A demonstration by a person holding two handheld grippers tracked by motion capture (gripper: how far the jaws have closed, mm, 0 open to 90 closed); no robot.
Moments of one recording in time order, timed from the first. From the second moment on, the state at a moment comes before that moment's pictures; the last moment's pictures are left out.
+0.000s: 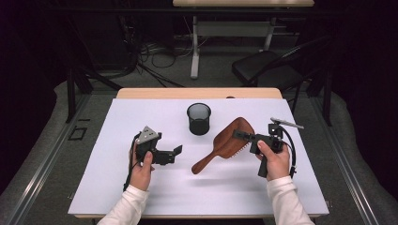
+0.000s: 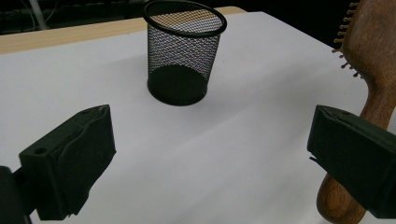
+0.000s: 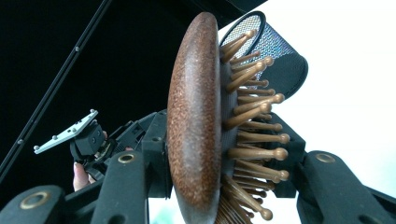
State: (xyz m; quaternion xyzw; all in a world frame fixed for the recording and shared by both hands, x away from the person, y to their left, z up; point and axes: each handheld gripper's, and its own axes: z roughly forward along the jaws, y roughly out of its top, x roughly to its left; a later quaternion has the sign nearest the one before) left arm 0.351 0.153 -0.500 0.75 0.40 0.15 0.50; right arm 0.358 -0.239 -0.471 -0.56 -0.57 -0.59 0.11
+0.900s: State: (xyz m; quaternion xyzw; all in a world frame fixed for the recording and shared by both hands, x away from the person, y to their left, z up) left arm 0.354 0.170 -0.498 0.74 0.42 0.16 0.50; right arm 0.358 -0.237 -0.469 -0.57 -0.56 -0.59 0.09
